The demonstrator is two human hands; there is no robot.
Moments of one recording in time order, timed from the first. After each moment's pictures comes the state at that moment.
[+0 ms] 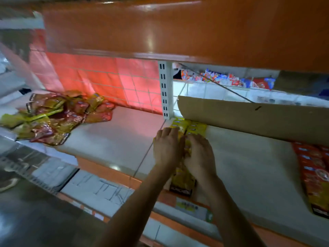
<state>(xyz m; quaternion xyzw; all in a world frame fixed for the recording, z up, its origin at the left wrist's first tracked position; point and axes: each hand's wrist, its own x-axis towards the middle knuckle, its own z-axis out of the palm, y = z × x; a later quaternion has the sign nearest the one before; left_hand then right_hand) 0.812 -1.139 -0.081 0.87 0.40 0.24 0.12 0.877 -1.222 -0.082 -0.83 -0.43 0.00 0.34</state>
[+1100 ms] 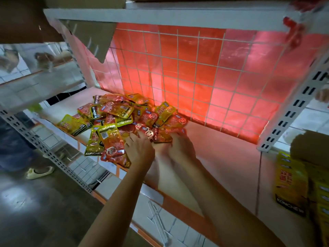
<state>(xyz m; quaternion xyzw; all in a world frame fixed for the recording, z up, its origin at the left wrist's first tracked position) 0.596 -0.813 -0.107 0.75 0.65 0.10 0.04 0.709 -0.869 -0.096 -0.80 -0.53 0.12 0.24</state>
